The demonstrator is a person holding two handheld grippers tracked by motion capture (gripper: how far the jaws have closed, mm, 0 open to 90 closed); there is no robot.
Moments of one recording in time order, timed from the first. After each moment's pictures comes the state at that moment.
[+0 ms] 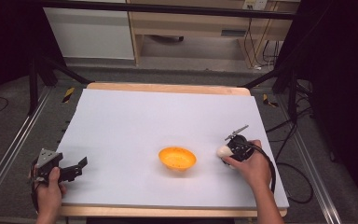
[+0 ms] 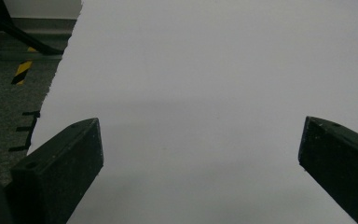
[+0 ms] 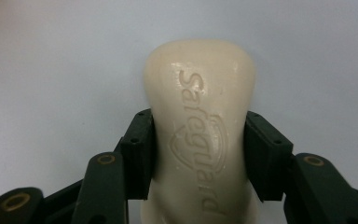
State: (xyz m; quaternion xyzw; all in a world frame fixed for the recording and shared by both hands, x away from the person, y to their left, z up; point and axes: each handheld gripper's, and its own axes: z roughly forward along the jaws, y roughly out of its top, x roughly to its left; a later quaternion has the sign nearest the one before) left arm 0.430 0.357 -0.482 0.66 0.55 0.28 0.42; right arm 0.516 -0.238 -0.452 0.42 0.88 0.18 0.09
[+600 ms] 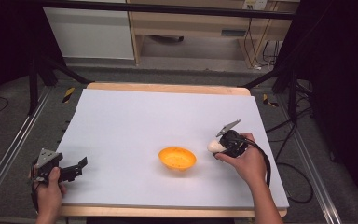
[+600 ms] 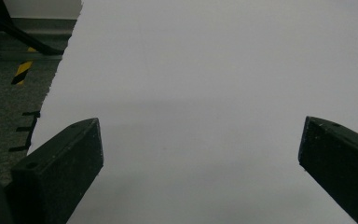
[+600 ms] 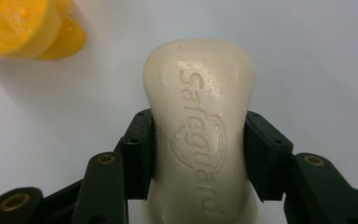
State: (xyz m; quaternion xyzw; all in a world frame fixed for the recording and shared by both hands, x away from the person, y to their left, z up) left arm 0.430 0.357 -0.482 0.66 0.55 0.28 0.42; right arm 0.516 -0.207 -0.421 0.34 0.91 0.22 0.11
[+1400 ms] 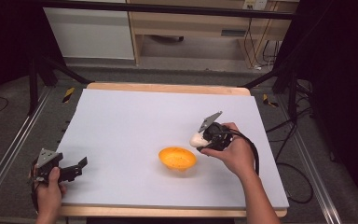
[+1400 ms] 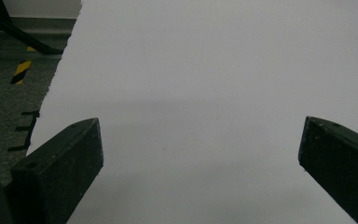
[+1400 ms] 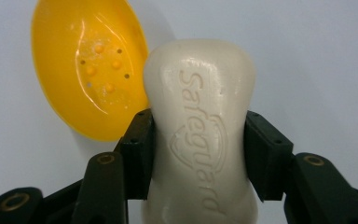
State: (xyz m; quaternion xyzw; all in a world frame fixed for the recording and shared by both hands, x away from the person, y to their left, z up) left arm 0.430 0.358 -0.482 0.66 0.55 0.28 0.43; right arm 0.519 -0.153 -0.381 0.22 0.94 0.24 0.12
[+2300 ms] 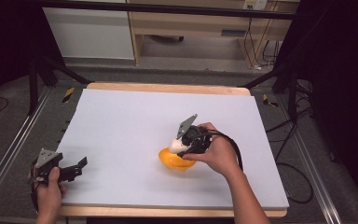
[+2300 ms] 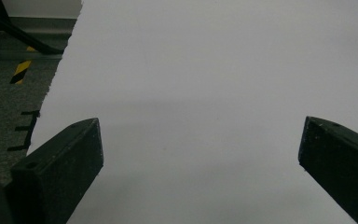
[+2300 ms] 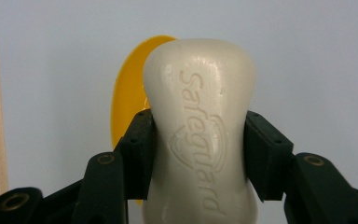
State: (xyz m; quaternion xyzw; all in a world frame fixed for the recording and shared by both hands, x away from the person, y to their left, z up) left arm 0.430 0.358 -0.482 0.66 0.55 0.28 0.43; right arm 0.511 -0.093 -0.378 0.11 0.96 0.24 0.09
